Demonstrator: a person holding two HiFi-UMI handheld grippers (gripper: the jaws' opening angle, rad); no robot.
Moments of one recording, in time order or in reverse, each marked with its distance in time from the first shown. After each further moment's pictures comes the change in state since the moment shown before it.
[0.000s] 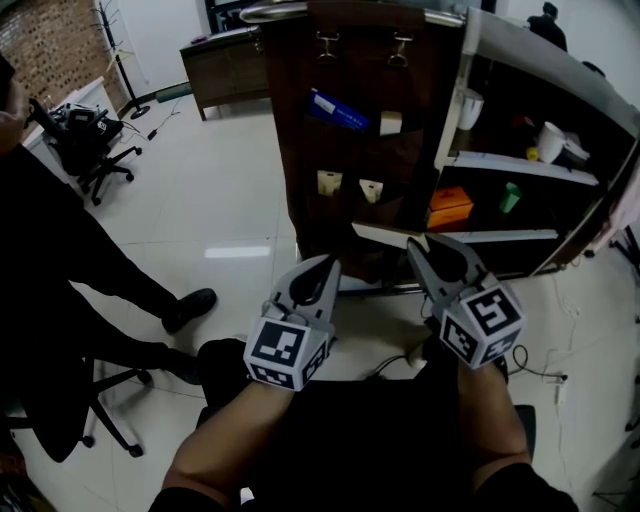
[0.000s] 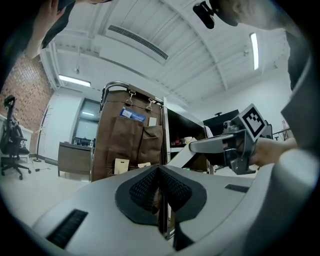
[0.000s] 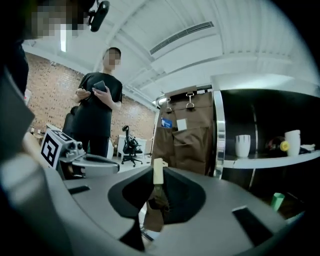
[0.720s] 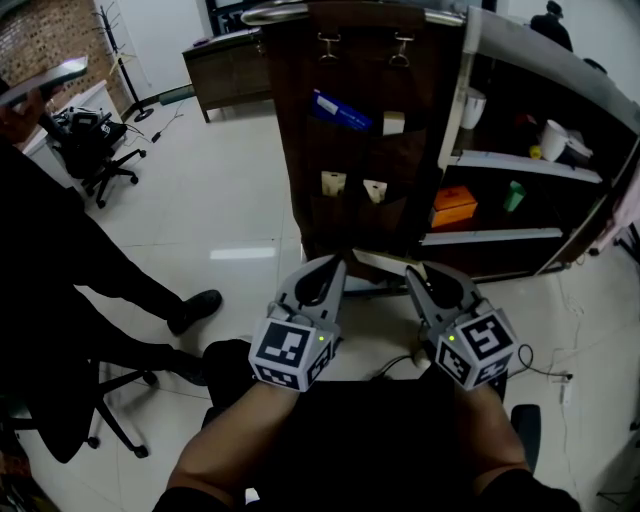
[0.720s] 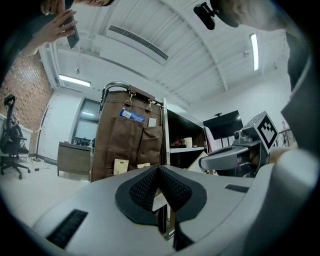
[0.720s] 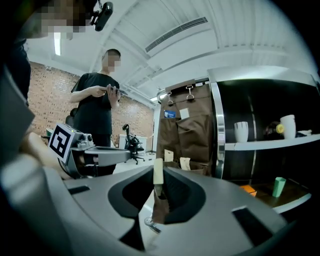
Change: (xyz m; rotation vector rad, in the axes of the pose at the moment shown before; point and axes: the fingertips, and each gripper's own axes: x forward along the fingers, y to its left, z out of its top) left arm 0.001 -0.002 0.002 -0.005 -0.008 -0.003; right arm -0.014 0.022 -0.035 0.058 0.036 0.004
